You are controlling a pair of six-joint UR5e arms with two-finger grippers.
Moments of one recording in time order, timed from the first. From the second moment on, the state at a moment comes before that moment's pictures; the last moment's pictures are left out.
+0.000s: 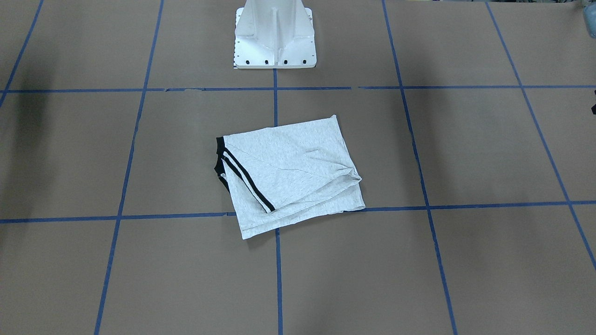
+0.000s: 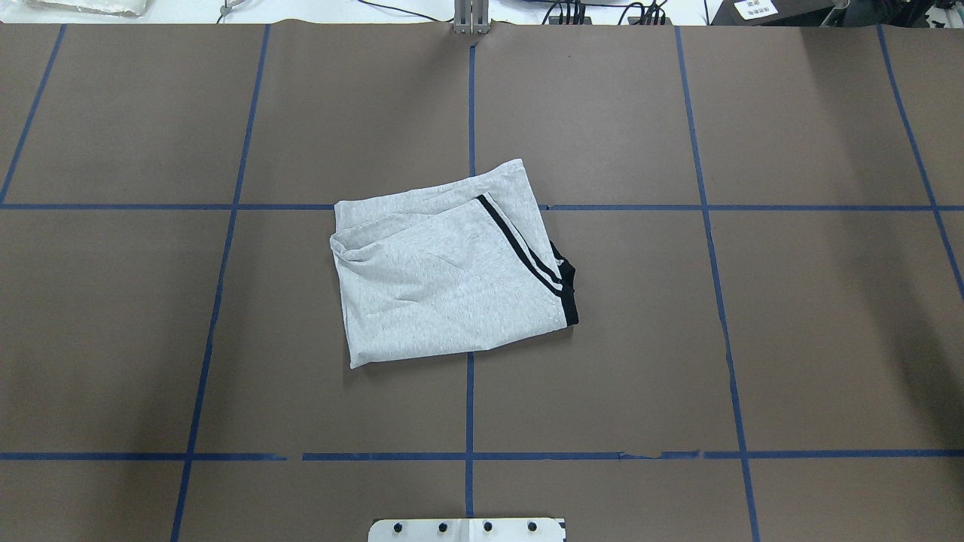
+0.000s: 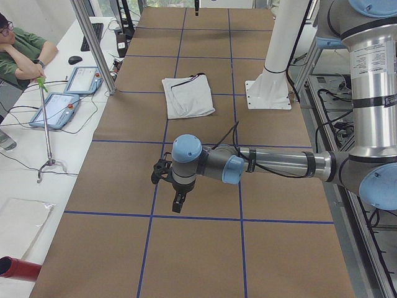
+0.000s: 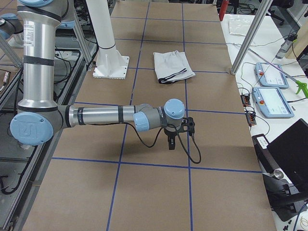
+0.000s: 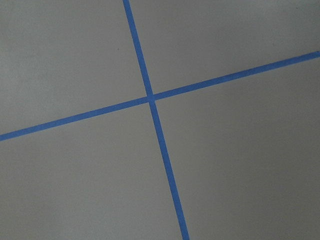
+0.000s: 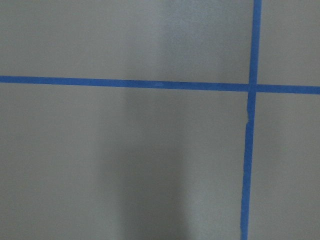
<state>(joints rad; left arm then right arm) -1.50 -1.40 -1.78 -1.75 -2.30 0.00 1.42 -1.69 1.71 -1.36 2.43 0.24</state>
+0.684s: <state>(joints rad) -1.53 -1.40 -1.77 -1.71 -2.30 0.08 1.55 -1.76 1.72 -1.48 2.35 -0.01</state>
